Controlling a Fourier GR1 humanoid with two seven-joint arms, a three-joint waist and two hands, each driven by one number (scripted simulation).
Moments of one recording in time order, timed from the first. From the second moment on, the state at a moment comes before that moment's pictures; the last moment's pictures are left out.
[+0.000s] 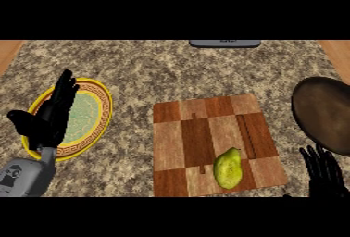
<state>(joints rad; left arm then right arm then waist) -0.22 0.46 -0.21 -1.42 0.34 0.32 -0.03 0.25 -0.16 -0.13 -1.35 -0.42 0.30 -0.71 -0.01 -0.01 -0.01</state>
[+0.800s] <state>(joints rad) -0.23 0.42 -0.15 -1.44 0.28 0.27 0.01 0.20 -0.51 -0.27 -1.39 -0.34 0.40 -0.48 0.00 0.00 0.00</state>
